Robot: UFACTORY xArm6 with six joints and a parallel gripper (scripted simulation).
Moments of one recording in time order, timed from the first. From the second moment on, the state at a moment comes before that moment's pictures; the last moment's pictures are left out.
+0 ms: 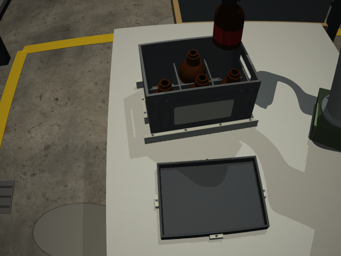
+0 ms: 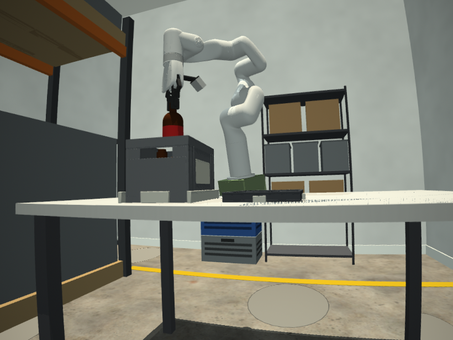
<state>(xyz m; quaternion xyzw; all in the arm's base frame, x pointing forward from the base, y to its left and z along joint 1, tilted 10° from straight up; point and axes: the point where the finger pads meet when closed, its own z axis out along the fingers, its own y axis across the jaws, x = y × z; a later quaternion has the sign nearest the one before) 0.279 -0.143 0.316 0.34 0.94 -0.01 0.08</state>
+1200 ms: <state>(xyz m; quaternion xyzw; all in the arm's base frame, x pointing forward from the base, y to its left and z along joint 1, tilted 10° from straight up) 0.281 -0.133 0.315 0.34 0.94 -0.01 0.08</state>
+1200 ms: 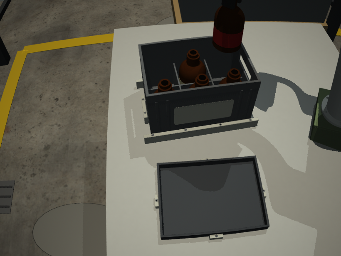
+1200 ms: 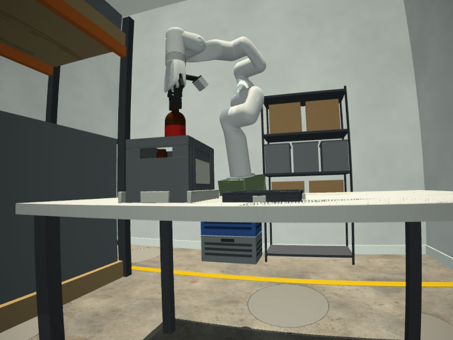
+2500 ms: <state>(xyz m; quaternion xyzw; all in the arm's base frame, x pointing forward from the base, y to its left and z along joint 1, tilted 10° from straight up) 0.289 -0.099 0.314 0.34 0.94 -0.01 0.08</state>
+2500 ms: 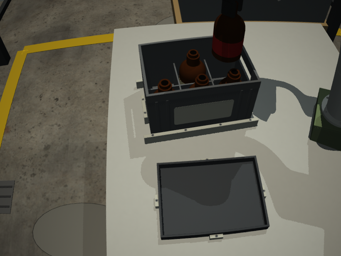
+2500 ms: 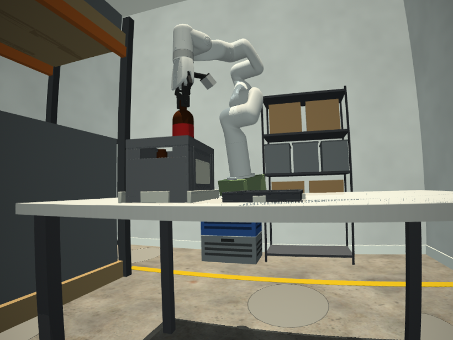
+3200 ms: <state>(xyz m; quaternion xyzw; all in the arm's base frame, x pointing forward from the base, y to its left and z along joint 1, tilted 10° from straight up) 0.296 -0.069 0.312 0.34 0.94 -0.01 0.08</state>
